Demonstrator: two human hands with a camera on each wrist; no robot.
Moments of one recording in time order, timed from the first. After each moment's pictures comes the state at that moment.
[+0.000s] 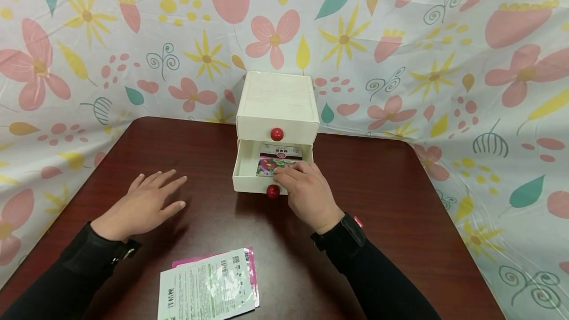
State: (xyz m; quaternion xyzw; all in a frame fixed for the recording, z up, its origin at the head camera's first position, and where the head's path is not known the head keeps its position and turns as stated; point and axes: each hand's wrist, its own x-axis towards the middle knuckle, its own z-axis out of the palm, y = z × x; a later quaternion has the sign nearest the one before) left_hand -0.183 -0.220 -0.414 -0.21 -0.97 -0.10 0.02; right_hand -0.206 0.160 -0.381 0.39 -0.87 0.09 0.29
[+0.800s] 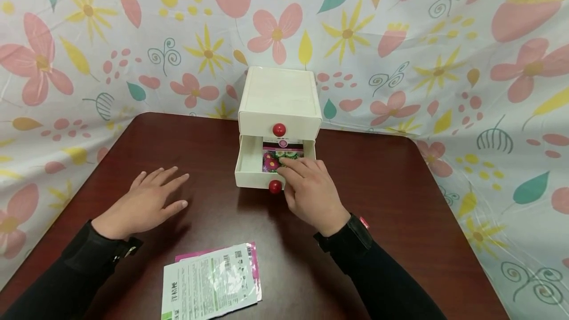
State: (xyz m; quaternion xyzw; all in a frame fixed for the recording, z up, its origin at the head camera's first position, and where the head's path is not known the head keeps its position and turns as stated) left_hand -0.178 -0.220 -0.412 -0.21 -0.97 -0.10 0.02; right_hand -0.192 0.159 -0.370 0.38 -0.87 0.13 0.30
